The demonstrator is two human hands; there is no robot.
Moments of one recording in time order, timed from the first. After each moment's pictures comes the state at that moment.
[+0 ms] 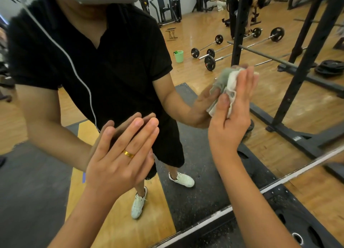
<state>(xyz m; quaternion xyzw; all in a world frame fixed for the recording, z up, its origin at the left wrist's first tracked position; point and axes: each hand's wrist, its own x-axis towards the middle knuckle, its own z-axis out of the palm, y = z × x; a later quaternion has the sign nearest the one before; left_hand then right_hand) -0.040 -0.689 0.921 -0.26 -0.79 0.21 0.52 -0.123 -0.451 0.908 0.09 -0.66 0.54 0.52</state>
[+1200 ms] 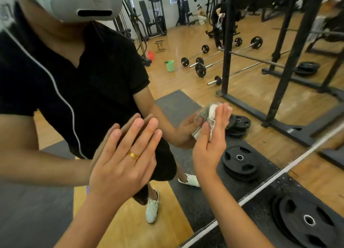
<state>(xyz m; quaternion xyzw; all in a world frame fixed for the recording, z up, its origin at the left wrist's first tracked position) 0.027 -0.832 0.929 -0.28 -0.79 0.21 0.51 -0.035 -0.638 0.861 0.00 -0.64 0.61 0.48</state>
